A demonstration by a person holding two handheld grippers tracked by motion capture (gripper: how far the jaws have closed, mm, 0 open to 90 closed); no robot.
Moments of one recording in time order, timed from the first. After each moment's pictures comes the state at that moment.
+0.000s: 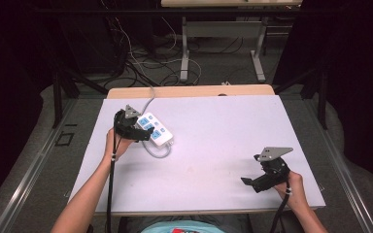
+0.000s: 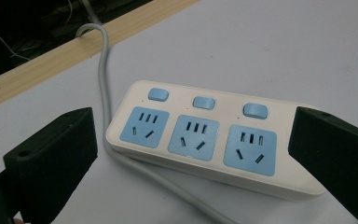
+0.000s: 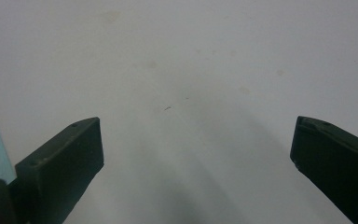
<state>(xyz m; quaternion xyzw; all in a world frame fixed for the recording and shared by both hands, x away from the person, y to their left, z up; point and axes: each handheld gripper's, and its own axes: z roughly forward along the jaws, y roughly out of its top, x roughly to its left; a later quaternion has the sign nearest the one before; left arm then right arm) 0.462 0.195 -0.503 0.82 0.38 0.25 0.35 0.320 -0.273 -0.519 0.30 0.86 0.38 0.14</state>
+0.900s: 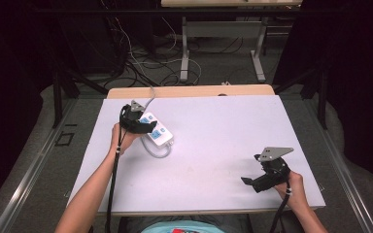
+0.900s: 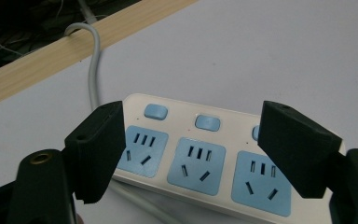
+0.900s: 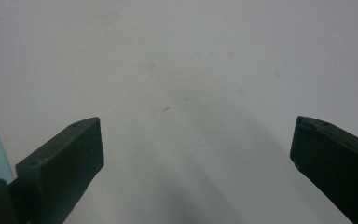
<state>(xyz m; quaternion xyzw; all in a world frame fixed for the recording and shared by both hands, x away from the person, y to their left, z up) 0.489 0.185 -0.508 0.82 0.39 0.24 0.35 0.319 -0.274 -0.518 0.30 0.87 0.38 0.14</state>
